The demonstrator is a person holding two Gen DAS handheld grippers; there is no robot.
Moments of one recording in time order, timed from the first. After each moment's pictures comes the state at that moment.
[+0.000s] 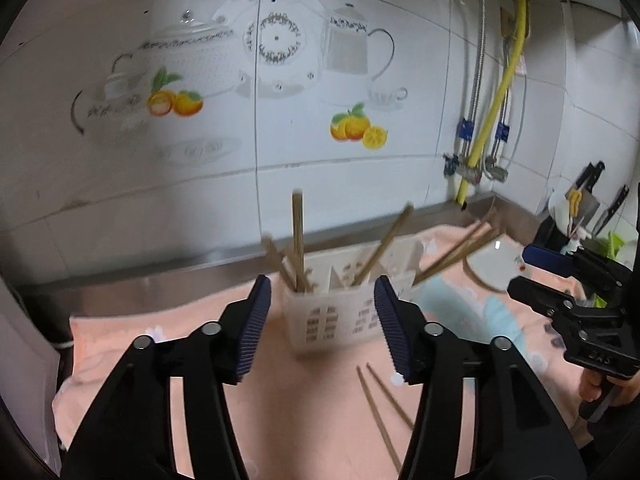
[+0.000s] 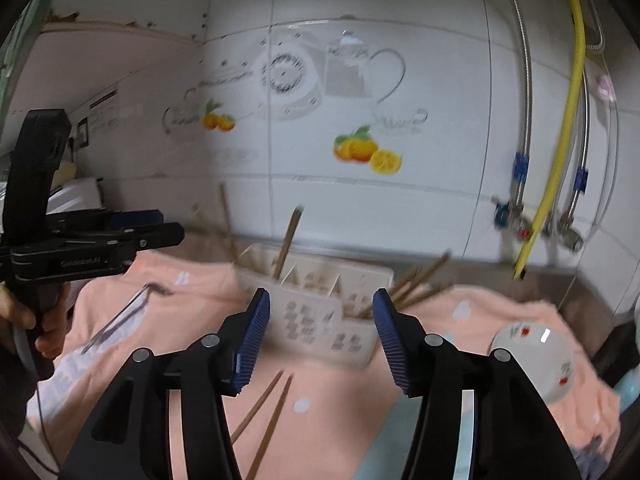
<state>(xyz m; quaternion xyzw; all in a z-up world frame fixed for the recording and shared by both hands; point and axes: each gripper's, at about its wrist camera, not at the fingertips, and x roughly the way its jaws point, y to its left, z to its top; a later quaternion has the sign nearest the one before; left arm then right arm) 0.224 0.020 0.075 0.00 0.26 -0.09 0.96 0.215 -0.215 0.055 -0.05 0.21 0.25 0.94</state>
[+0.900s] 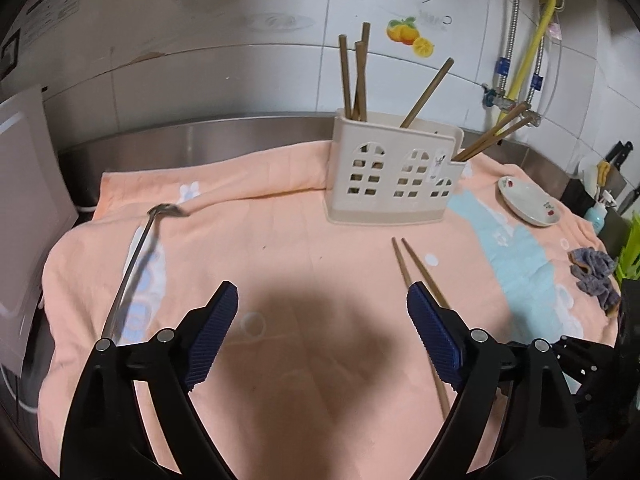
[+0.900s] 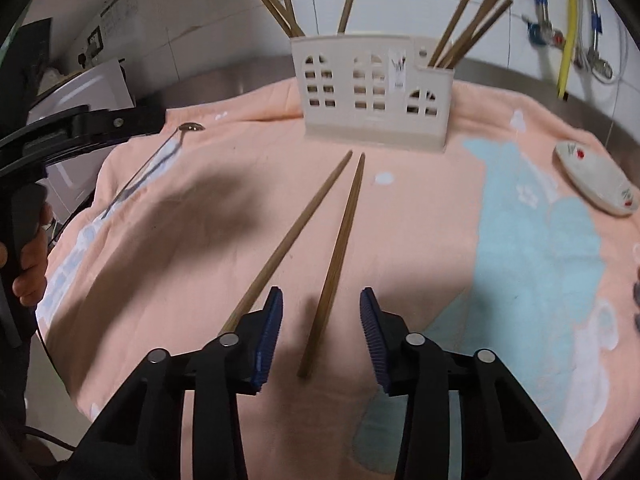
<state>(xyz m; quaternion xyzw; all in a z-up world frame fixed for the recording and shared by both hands) 0.136 0.050 -0.034 -0.05 0.33 -0.01 0.94 0.128 -0.192 -0.112 -0.04 0.39 0.27 0.88</state>
